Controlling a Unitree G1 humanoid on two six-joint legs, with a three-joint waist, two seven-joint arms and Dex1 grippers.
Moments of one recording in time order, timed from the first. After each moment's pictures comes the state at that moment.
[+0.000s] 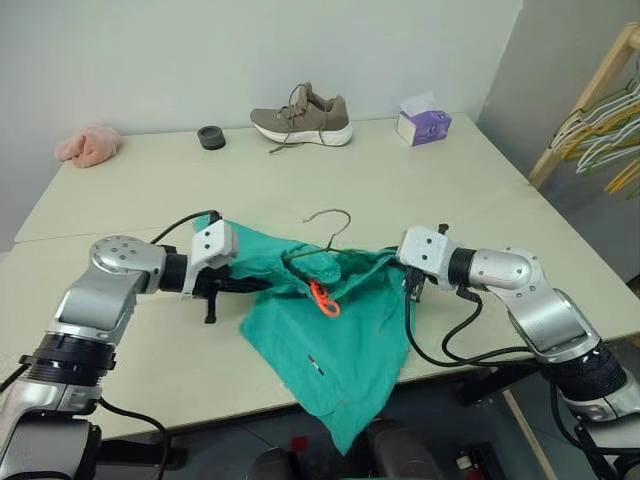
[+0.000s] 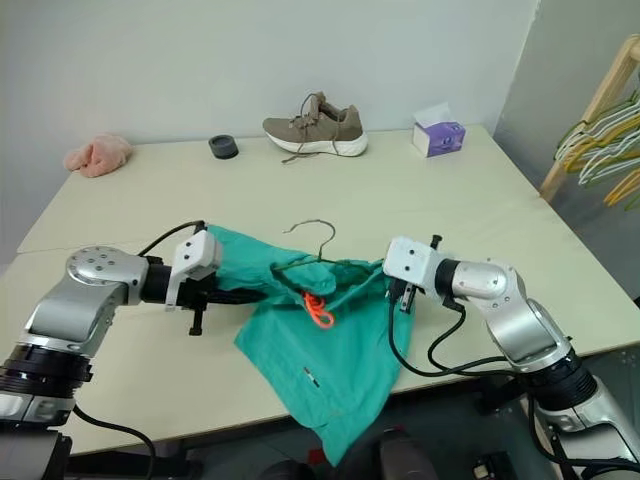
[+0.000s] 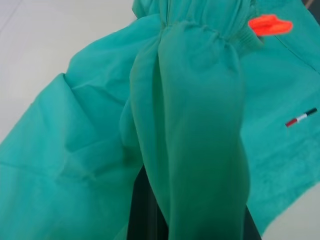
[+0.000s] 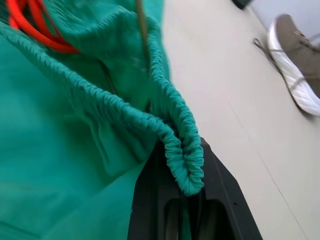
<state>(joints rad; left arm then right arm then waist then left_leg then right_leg) -0.49 0.87 -0.11 0.12 -0.29 0.32 -1.35 -0.52 -0.66 0.34 -0.30 -0.02 0.41 0.83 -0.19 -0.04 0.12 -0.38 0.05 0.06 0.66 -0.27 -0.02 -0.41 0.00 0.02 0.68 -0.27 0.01</state>
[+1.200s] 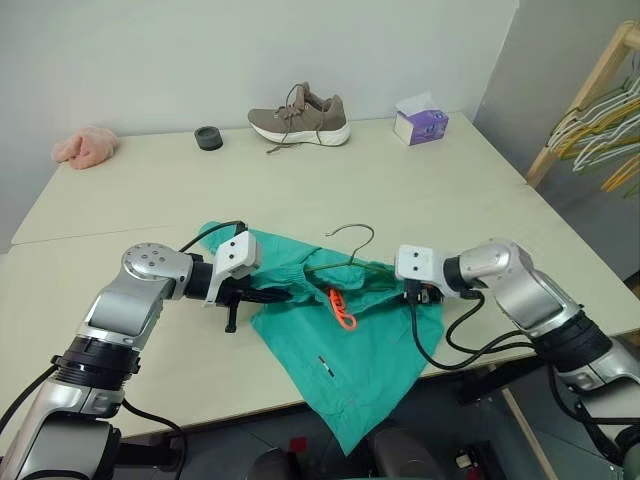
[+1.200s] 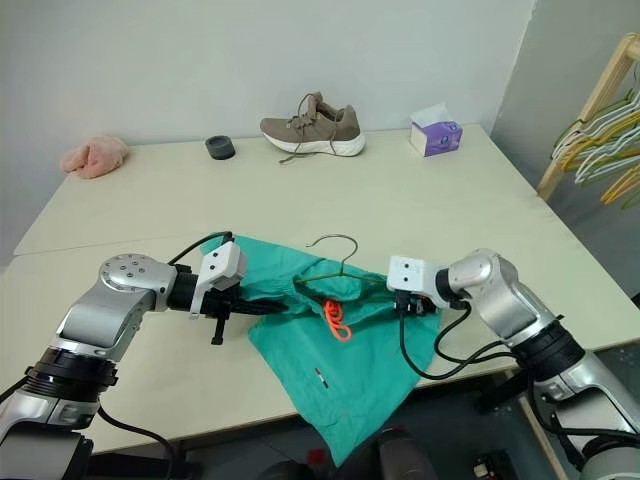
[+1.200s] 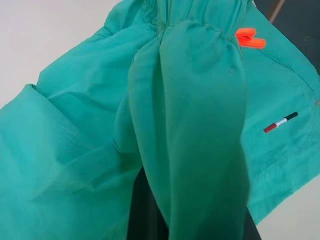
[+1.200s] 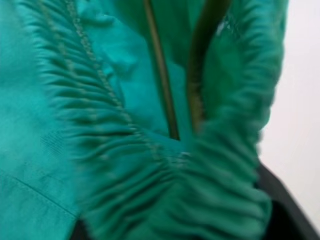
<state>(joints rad) -0.48 0.80 -0.15 0.08 -0.28 0.34 -1.36 -0.67 -0.68 0.50 0.02 -0.10 0.43 1.10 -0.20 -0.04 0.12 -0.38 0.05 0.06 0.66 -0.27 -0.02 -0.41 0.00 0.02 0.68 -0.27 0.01</state>
